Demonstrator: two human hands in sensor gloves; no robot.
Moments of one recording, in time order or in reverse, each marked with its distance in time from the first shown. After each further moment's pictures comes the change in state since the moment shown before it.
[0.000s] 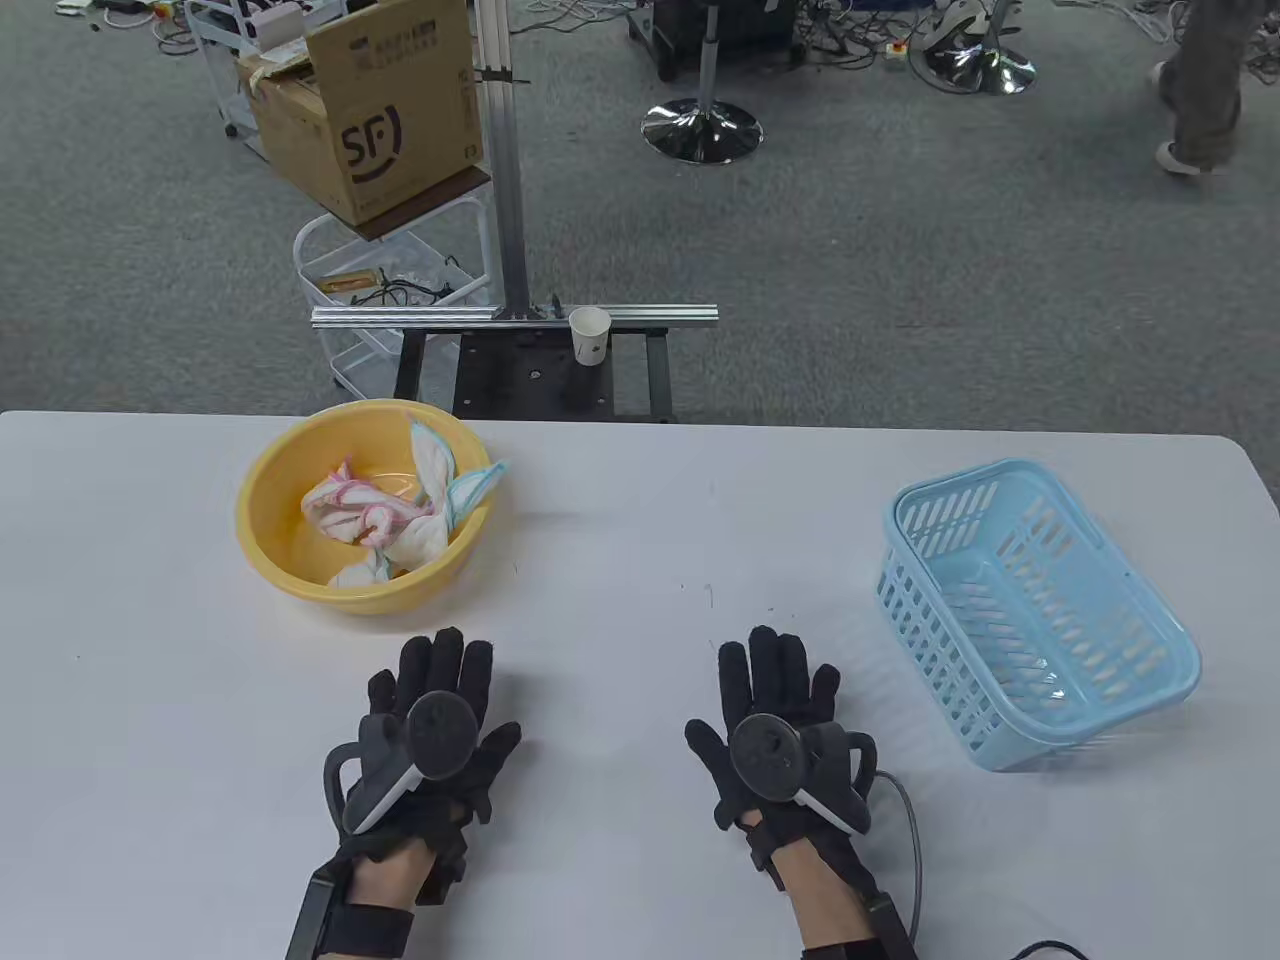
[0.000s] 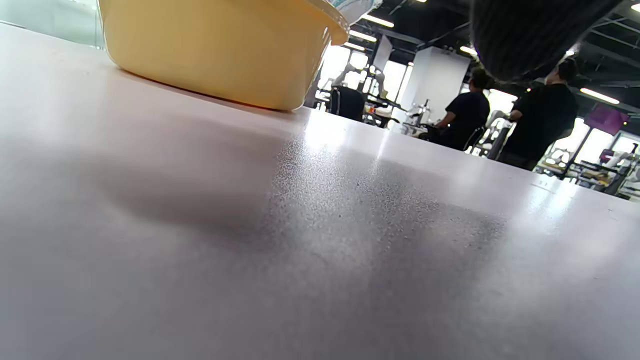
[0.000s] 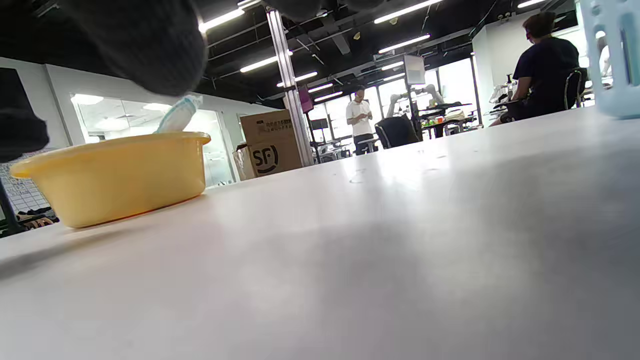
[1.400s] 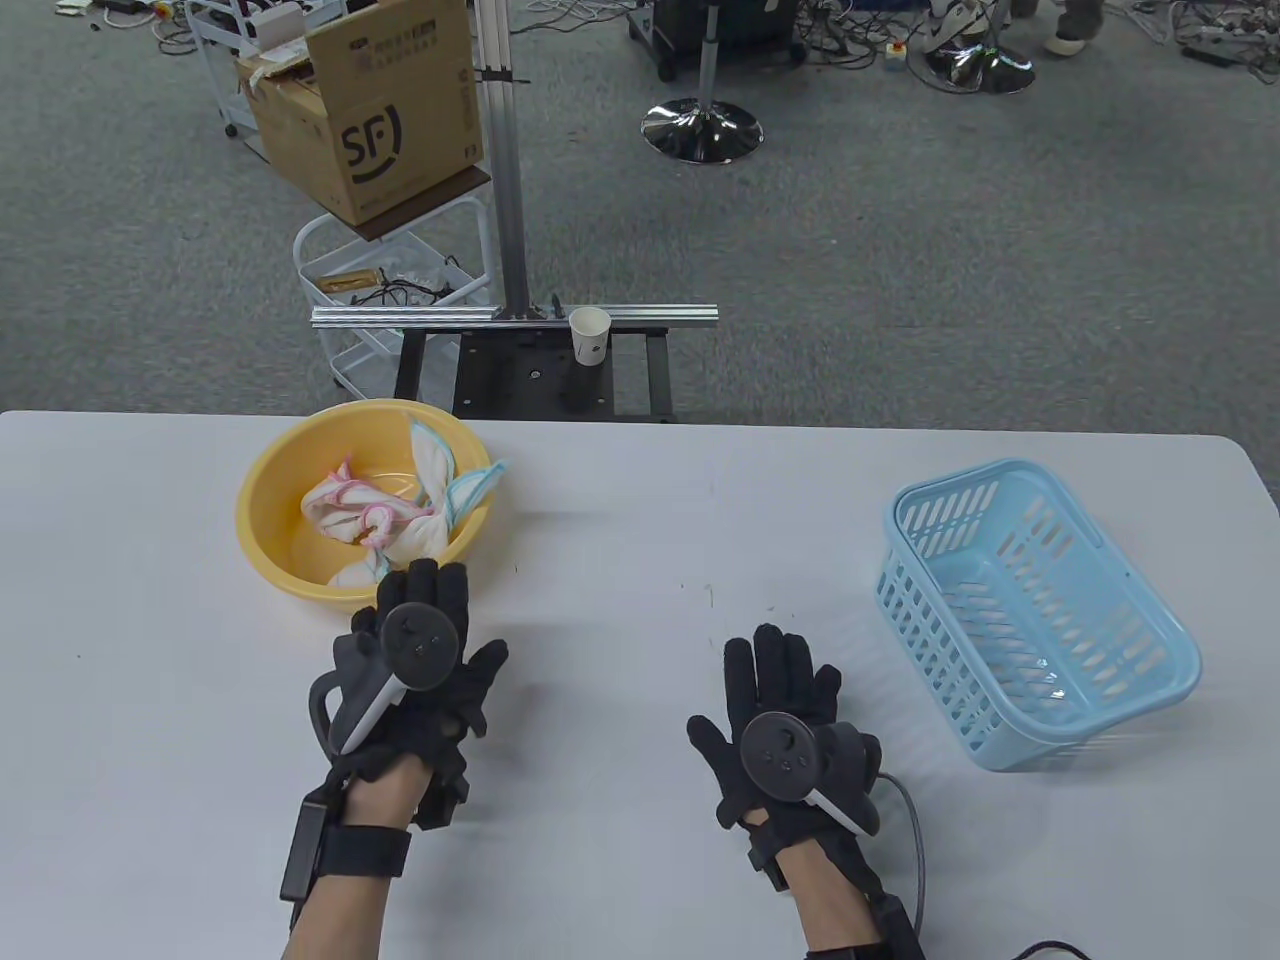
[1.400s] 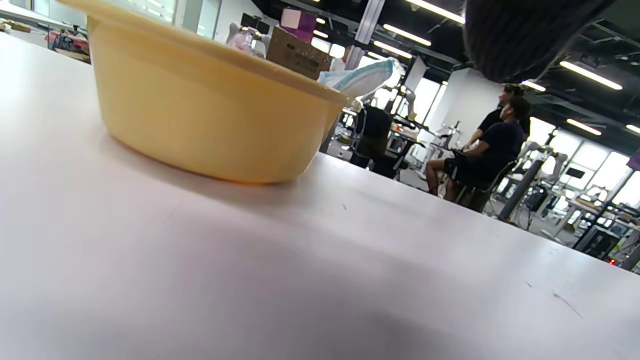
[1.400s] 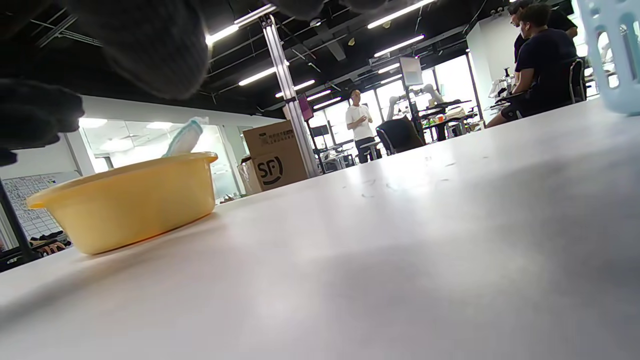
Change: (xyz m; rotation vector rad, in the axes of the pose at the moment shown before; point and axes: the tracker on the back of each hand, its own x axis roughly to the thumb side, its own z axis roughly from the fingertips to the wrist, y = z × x) left_hand 0.008 0.073 -0.046 0.029 0.099 0.091; right_hand -0.003 -0.004 0.001 -0.020 0.000 -0.068
